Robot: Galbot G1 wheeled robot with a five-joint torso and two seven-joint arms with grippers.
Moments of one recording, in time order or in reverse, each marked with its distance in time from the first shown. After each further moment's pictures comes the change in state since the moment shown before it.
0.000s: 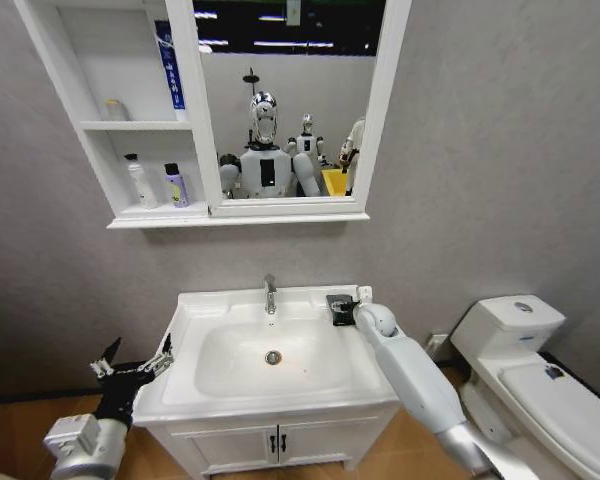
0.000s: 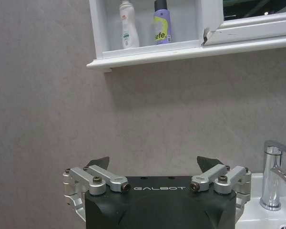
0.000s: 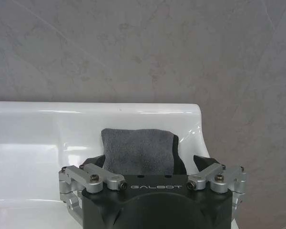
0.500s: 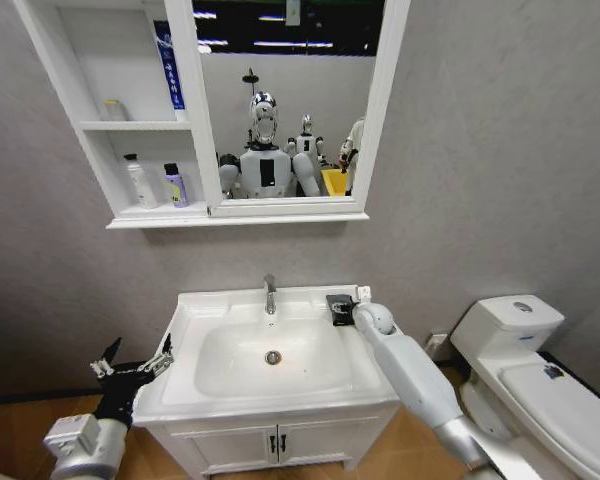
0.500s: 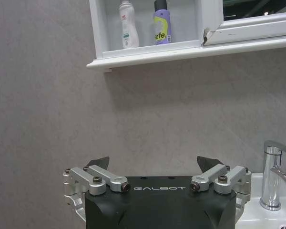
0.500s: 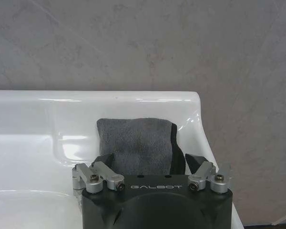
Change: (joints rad) left arm 0.000 0.000 0.000 0.000 0.000 0.000 0.000; right arm -0.003 -0.001 -0.007 -0.029 0.016 0.002 0.005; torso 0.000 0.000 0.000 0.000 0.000
